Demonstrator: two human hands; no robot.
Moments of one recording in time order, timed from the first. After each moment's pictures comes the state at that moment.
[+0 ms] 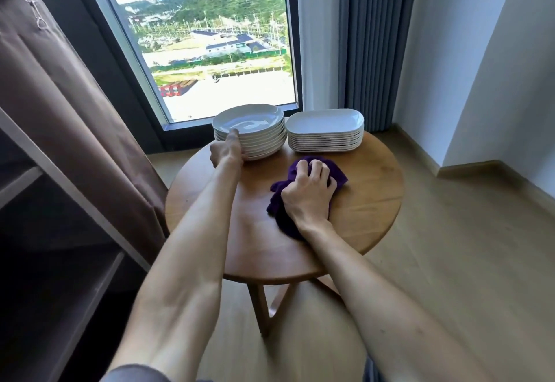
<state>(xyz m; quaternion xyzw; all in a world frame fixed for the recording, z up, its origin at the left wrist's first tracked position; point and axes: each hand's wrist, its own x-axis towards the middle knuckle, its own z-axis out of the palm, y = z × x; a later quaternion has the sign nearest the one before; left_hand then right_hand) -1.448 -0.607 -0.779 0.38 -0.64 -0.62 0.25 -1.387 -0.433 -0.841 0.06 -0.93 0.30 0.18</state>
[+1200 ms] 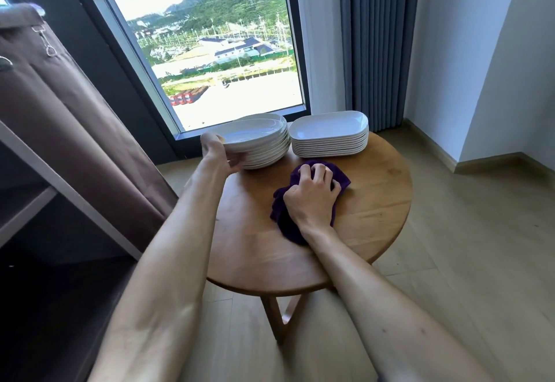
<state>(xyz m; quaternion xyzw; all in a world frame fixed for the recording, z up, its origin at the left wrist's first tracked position) -1.423 -0.602 -0.719 0.37 -0.54 -0.73 0.19 -1.395 -0.435 -0.840 0.04 -0.92 0.34 0.21</state>
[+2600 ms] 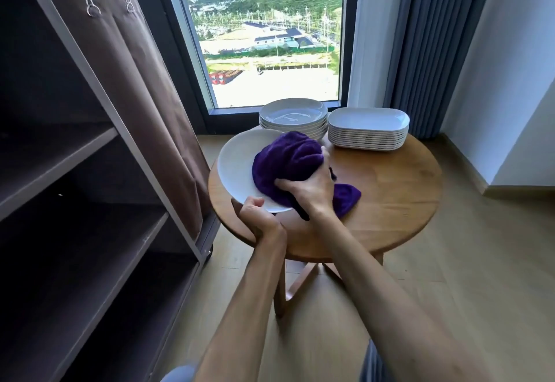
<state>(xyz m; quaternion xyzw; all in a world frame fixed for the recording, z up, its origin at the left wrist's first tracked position) -1.266 -0.507 -0.805 0.31 -0.24 -0.80 0.45 -1.334 -0.453 -0.808 0.11 -0.77 0.63 -0.02</state>
